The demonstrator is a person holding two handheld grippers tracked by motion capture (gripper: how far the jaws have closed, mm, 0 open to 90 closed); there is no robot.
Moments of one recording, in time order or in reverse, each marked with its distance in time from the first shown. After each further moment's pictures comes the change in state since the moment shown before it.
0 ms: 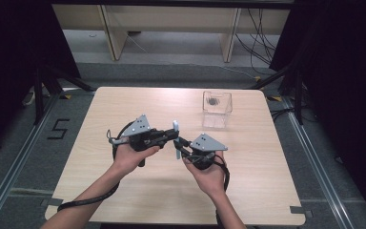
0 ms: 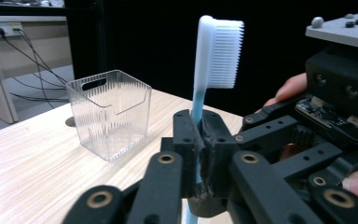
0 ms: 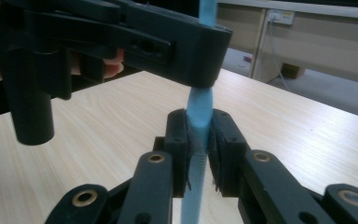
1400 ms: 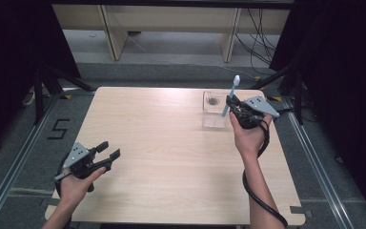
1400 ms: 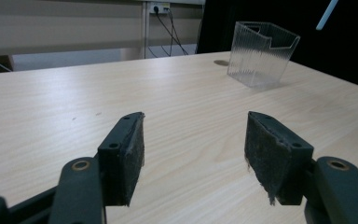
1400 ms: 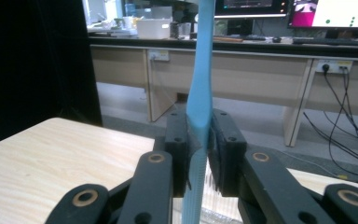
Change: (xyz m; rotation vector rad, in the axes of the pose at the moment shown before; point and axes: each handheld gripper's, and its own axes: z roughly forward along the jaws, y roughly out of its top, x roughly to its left) left arm 0.033 -0.097 -0.149 0.007 0.488 -0.119; right arm -0.135 0.051 -0.045 -0.161 -0.418 0.118
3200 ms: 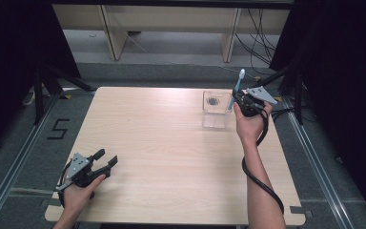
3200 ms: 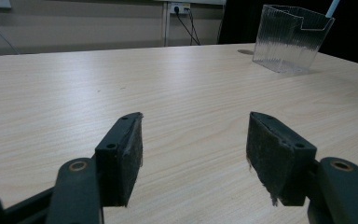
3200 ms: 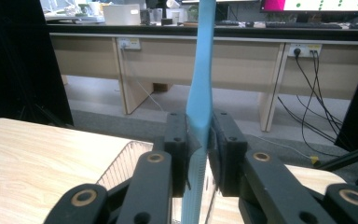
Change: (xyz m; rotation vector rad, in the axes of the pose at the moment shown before) left arm 0.009 -0.040 -0.001 -0.030 0.076 -0.001; right arm -0.040 -0.009 0.046 0.049 -0.102 0.016
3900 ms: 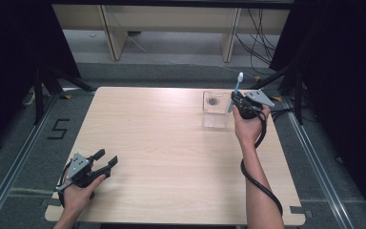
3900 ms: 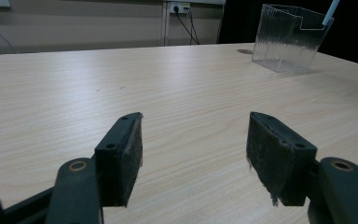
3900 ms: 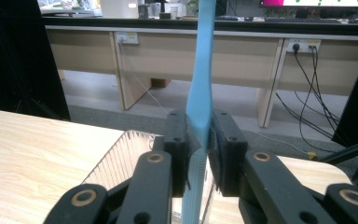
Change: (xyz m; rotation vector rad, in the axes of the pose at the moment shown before) left arm -0.001 0.000 0.000 0.001 0.001 -0.002; right arm 0.002 -0.011 0.002 0.018 -0.012 0.001
